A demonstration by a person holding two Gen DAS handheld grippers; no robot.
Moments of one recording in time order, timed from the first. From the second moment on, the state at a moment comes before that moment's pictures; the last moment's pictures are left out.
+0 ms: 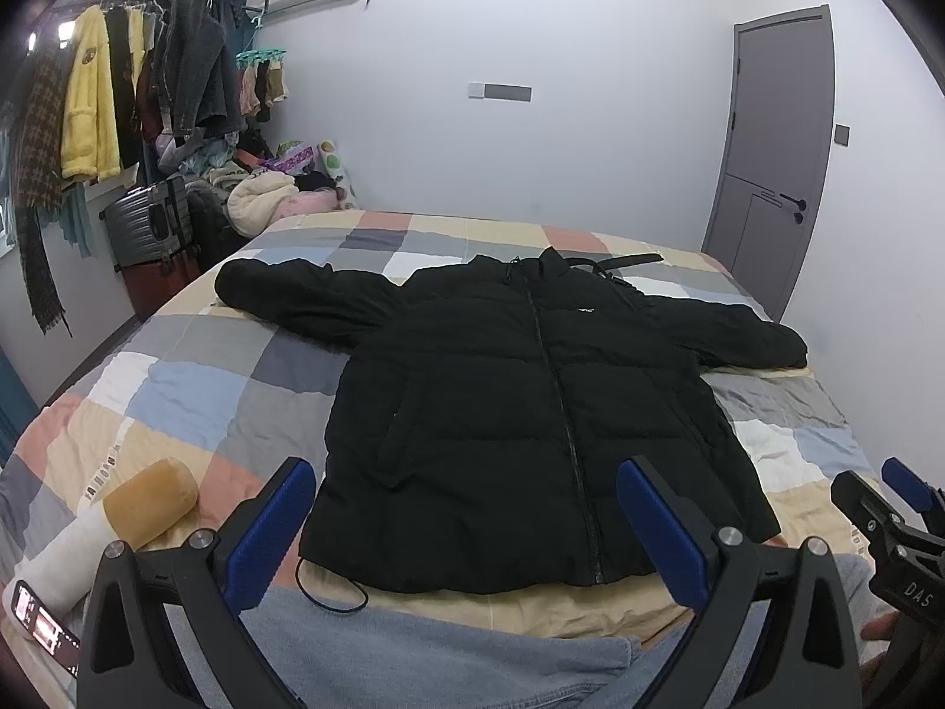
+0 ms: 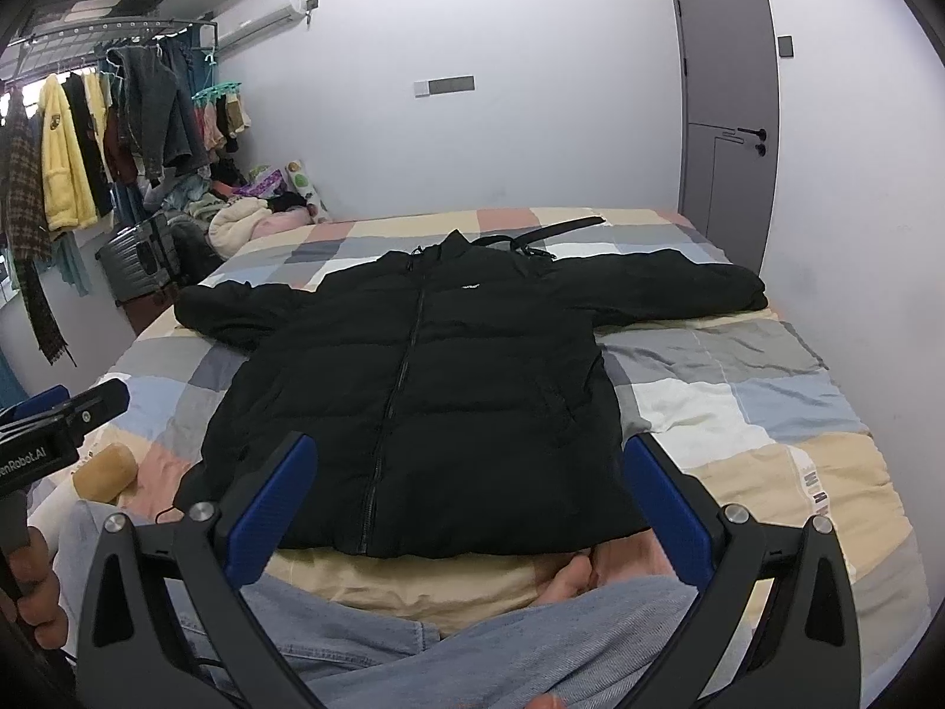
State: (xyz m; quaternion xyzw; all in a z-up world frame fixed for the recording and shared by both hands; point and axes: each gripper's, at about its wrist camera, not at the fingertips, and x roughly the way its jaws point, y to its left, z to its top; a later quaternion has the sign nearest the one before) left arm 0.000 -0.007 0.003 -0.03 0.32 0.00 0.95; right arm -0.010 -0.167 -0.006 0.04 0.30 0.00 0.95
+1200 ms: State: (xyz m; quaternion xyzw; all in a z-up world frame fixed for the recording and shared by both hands) left arm 0.127 -0.019 0.004 -0.02 0.30 0.01 0.96; right arm 0.102 -0.259 0.042 0.00 0.18 -0.02 0.98
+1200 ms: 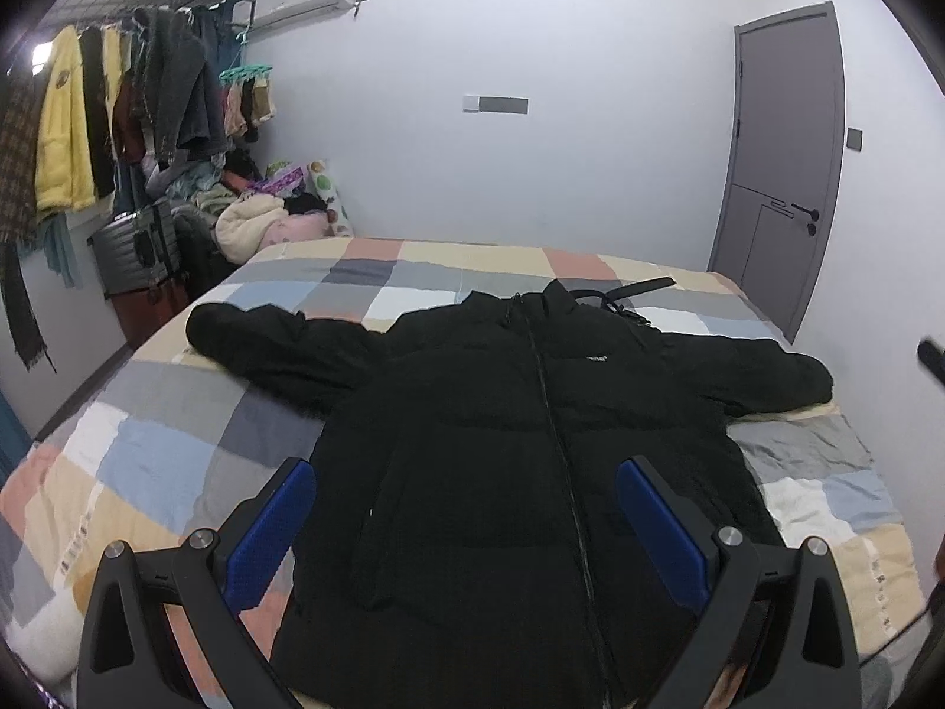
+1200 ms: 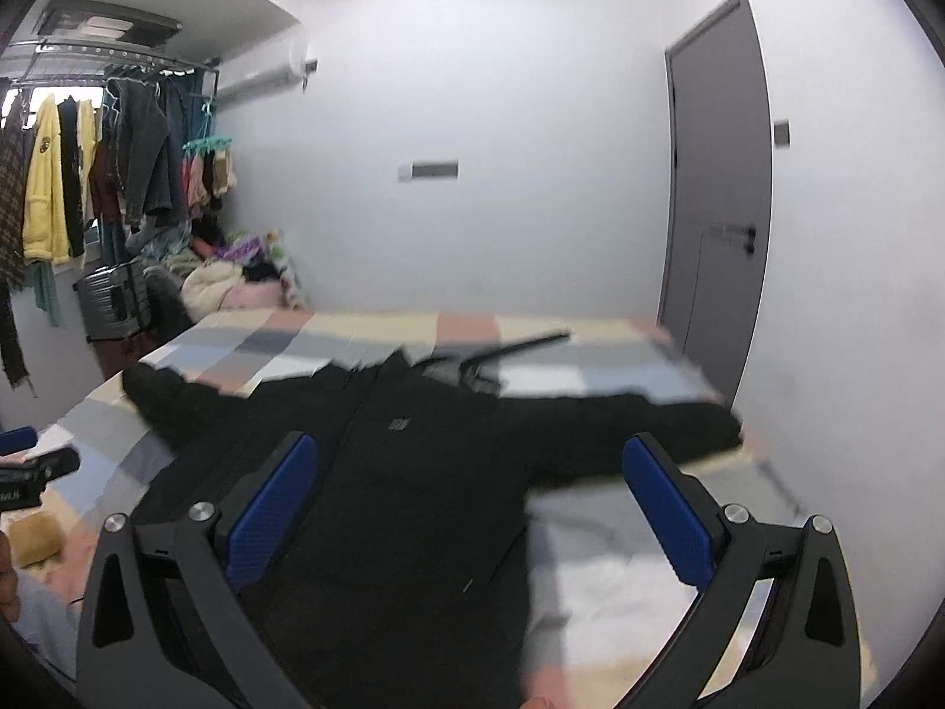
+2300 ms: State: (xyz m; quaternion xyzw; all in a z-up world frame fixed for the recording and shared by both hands) left arm 0.306 -0.020 -0.165 -0.05 0.39 0.01 0.92; right arm 0.382 -0.669 -0.206 0.43 0.23 -0.25 0.83
